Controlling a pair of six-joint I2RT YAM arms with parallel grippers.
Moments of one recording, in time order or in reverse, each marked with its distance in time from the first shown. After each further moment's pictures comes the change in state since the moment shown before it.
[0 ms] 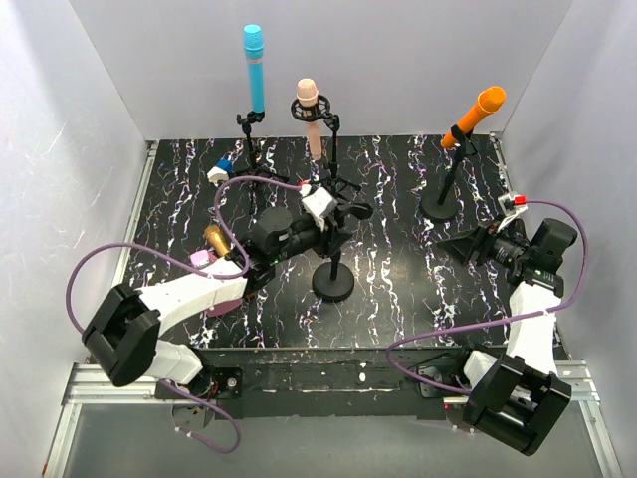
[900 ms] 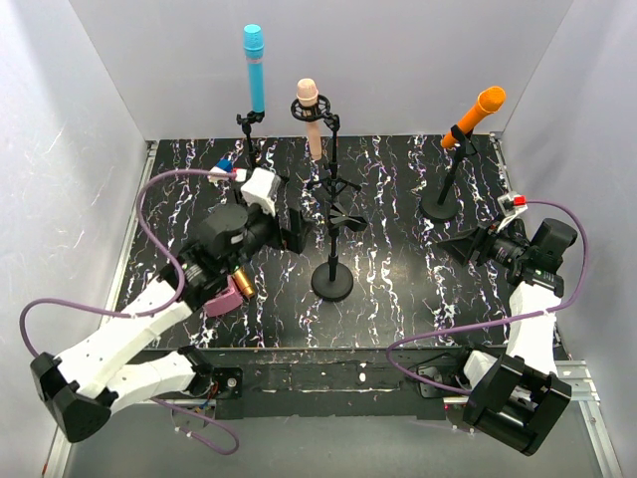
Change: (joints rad) left arm 0.011 -0.439 0.118 -0.594 -0.378 -0.131; right arm 0.000 0.000 0.000 -0.001 0.008 -0.024
